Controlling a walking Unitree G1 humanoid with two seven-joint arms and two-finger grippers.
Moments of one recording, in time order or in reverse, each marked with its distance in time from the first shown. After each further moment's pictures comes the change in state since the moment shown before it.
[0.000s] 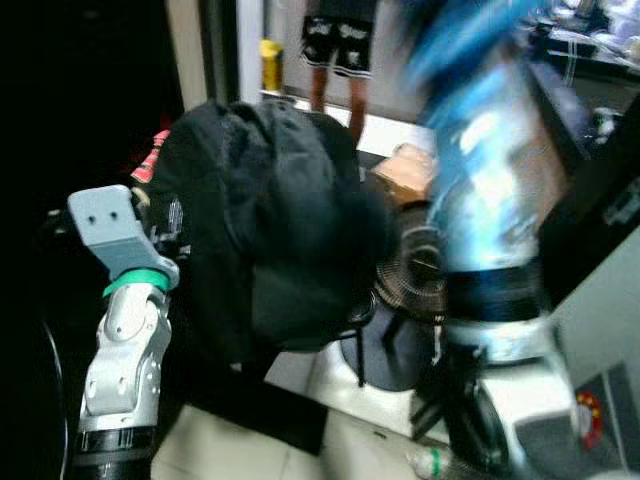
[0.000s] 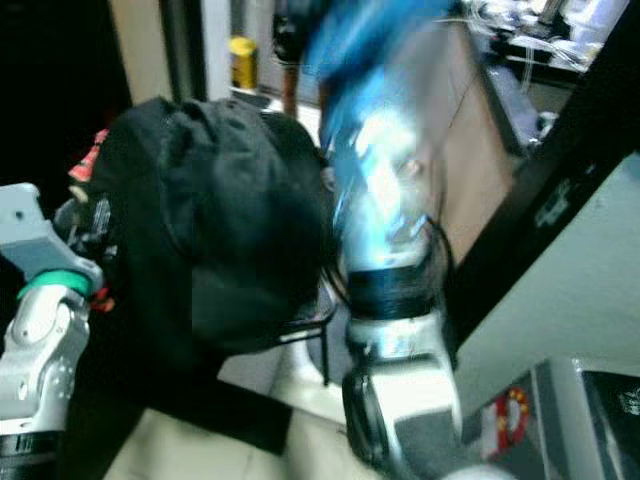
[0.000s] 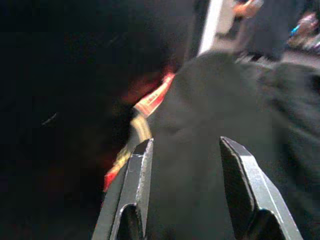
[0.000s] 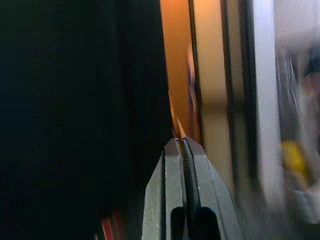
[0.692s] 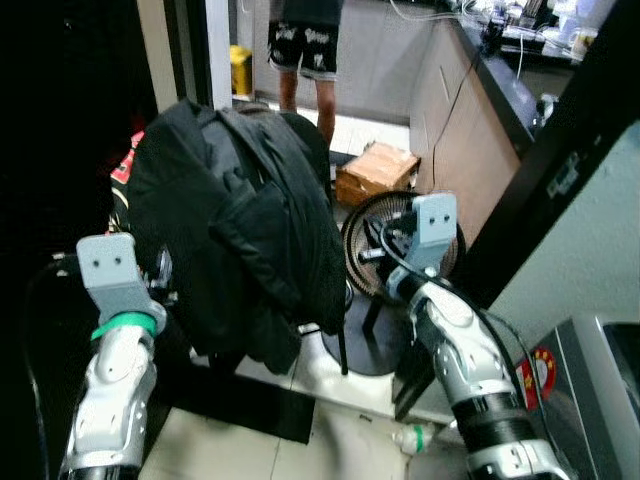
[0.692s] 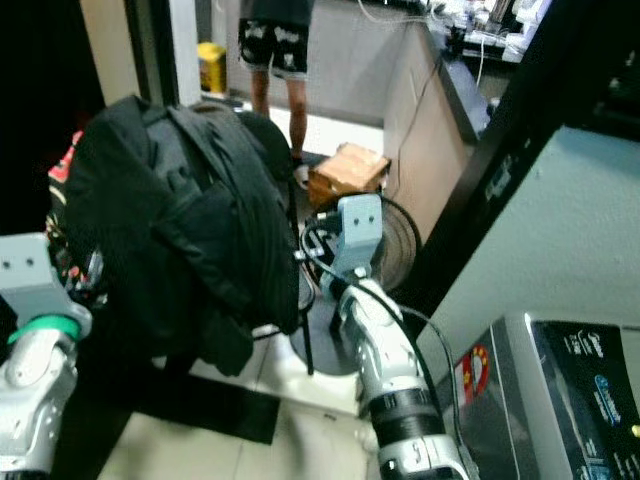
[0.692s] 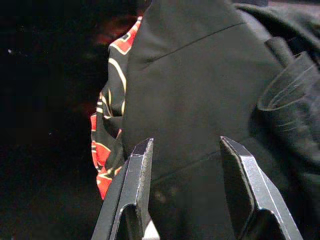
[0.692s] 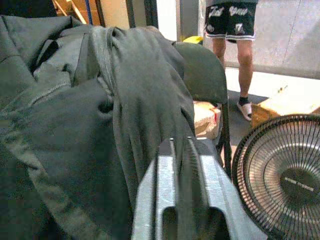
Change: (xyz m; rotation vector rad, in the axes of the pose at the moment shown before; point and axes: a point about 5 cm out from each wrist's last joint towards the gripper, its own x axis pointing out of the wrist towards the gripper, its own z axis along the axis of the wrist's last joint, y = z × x) left arm -0.019 0.016 -0.032 0.054 0.115 0.024; right arm -0.089 -0.038 -0.091 -0.043 0.330 -0.248
